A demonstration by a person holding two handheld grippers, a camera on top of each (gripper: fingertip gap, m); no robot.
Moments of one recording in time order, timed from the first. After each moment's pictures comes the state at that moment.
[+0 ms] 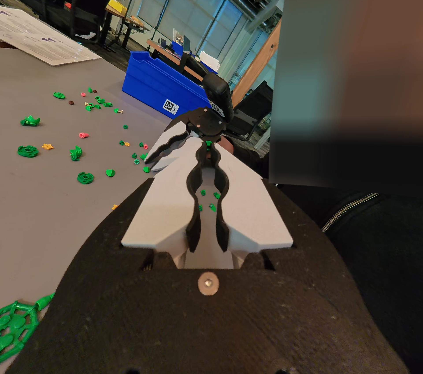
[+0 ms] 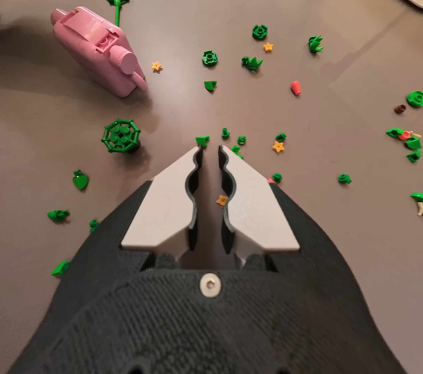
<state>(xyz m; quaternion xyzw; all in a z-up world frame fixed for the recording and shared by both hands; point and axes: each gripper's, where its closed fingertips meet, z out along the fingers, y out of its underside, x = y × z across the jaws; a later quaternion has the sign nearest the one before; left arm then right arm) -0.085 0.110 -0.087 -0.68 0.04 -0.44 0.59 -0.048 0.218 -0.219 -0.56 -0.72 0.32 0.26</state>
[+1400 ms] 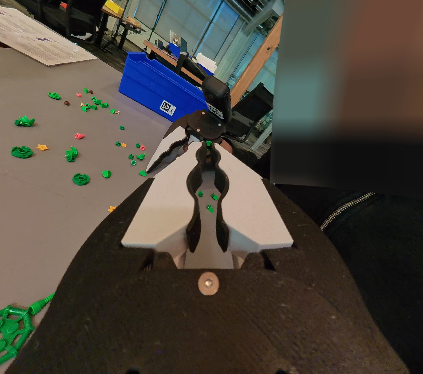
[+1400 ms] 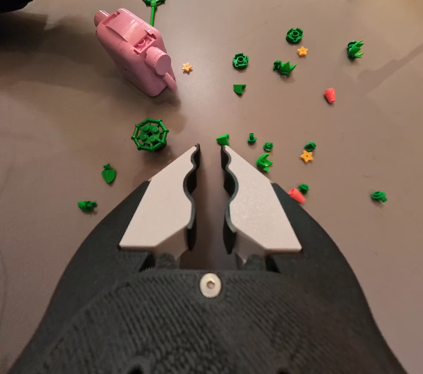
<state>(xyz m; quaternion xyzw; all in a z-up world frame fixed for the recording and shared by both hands) -0.084 0.109 -0.085 -0.67 0.04 -0.44 0.59 -0.044 0.195 -0.219 -0.54 -0.73 0.35 0.22</state>
